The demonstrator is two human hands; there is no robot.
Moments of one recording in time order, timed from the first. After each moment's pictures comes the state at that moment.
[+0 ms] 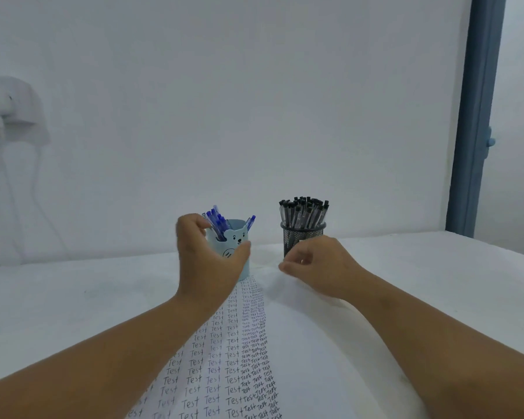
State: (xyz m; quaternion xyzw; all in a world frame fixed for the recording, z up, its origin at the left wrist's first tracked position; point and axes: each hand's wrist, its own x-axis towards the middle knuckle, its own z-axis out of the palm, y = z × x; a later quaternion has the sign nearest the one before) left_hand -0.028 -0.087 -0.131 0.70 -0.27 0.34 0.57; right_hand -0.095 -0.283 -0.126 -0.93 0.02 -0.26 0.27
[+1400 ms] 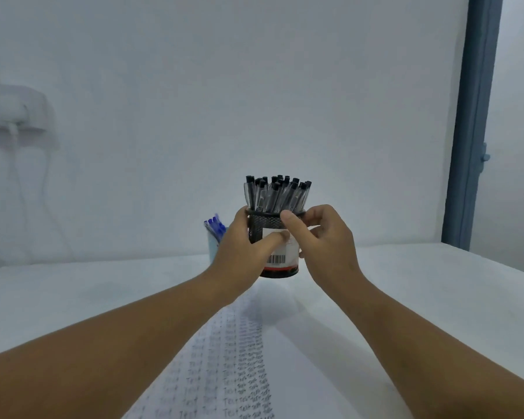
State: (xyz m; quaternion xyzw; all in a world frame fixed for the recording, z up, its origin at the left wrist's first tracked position) left_hand -0.062 -0.111 -0.087 0.67 -0.36 0.04 0.65; right_hand -0.123 -0.242 -0.090 -0.72 0.01 -0.45 0.52
